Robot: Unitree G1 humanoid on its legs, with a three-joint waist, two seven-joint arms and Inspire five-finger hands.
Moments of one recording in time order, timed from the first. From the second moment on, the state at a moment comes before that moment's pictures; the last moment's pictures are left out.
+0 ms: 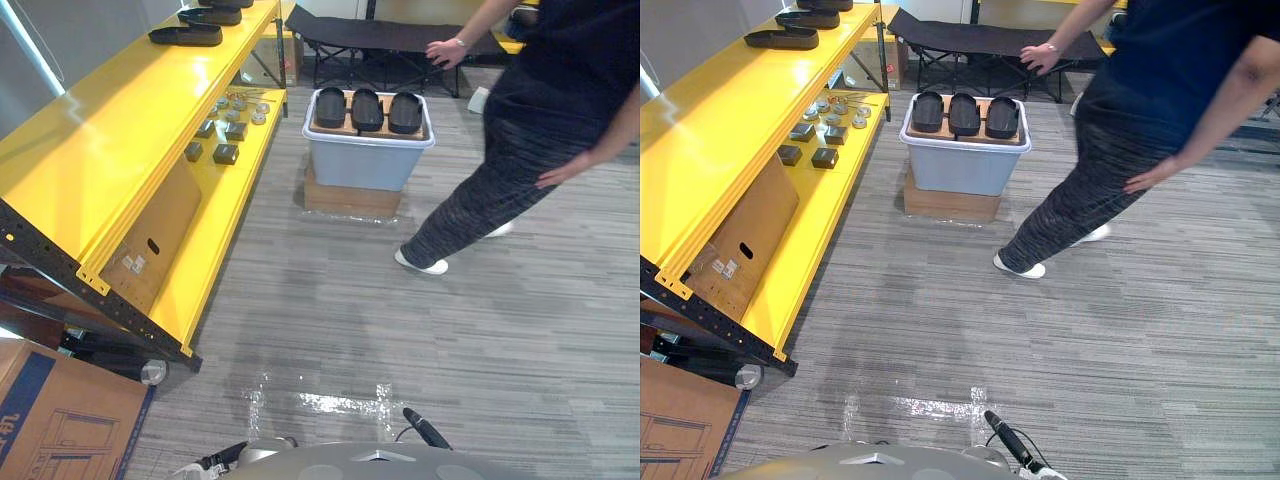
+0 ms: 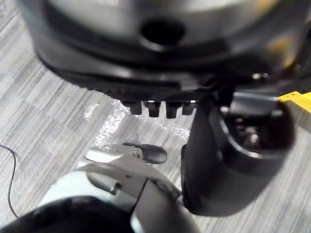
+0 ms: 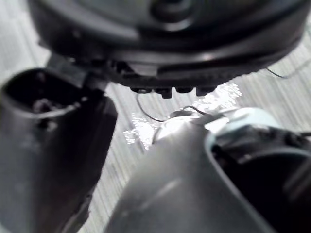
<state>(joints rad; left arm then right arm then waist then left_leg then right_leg) 0.11 0.18 0.14 1.13 -0.31 0.30 -0.06 0.07 -0.12 -0.24 1.17 0.20 0.16 0.05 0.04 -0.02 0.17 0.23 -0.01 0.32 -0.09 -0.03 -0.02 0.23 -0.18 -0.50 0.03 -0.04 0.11</state>
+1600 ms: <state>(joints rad) 0.10 0.09 0.17 1.02 -0.43 0.05 0.04 0.06 -0.08 -0.22 1.07 0.37 -0.05 0.02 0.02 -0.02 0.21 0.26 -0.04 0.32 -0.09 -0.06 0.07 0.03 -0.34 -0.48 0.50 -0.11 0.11</state>
